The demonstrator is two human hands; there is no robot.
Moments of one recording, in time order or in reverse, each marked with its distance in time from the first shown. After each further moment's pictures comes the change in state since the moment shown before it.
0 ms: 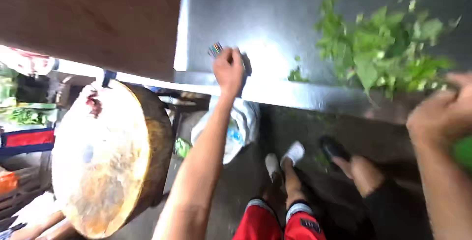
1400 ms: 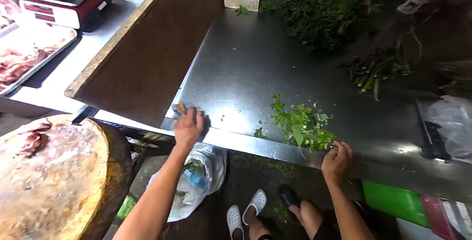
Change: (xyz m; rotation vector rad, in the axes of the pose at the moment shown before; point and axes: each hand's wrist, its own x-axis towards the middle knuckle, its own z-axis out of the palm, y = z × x) left_hand 0.003 -0.037 -0.068 0.276 0.032 0.068; right_hand 0.003 -0.004 0.007 -0.025 0.107 0.039
